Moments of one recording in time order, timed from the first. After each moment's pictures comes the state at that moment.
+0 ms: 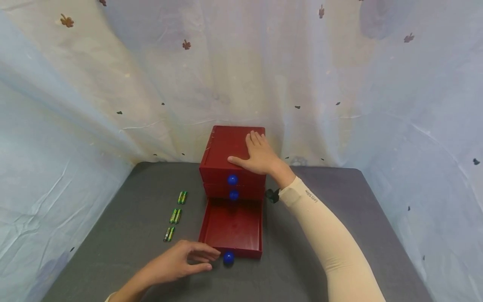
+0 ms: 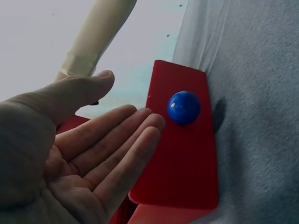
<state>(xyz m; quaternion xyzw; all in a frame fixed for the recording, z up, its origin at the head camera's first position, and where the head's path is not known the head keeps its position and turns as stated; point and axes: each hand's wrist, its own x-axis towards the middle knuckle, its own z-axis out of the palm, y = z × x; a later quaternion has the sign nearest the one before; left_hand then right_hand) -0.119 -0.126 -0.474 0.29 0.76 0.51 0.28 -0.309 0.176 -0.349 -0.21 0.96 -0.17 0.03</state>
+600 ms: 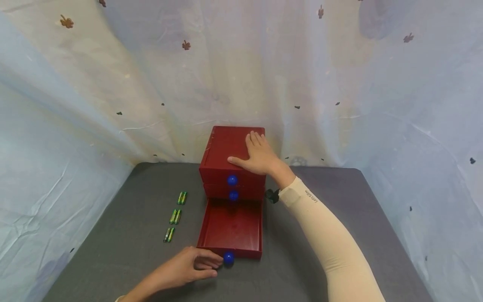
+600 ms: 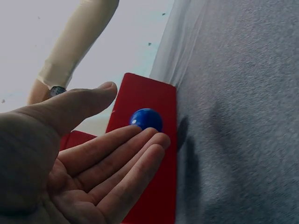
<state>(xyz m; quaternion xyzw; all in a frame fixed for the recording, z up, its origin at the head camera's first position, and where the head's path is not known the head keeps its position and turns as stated) -0.114 -0.115 -0.499 0.24 0.77 0.52 0.29 -0.308 0.176 -0.351 -0.21 0.96 -0.17 0.02</state>
